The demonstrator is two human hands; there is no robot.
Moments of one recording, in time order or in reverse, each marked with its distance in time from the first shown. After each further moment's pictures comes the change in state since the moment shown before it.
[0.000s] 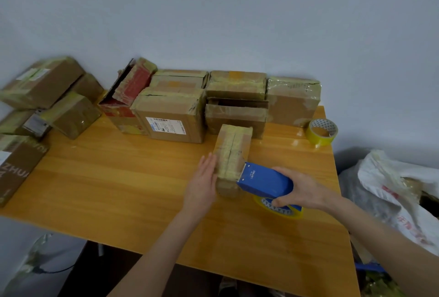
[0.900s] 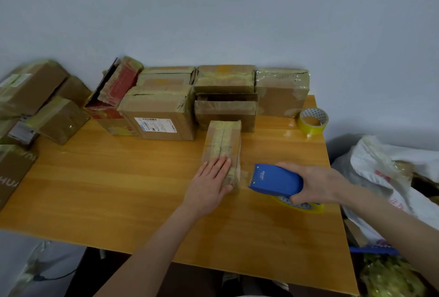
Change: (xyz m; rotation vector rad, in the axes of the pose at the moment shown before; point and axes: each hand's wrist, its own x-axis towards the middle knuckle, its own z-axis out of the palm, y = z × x) left_hand 0.011 -0.009 0.024 0.503 -0.224 0.364; right_hand -0.030 0.009 -0.024 -0.411 -0.035 0.059
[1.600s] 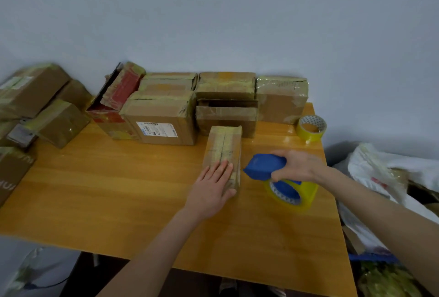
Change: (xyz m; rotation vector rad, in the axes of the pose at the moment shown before) left_hand 0.001 0.002 -0.004 -0.028 -0.020 -0.014; right_hand 0.047 -0.020 -0.025 0.253 0.013 0.147
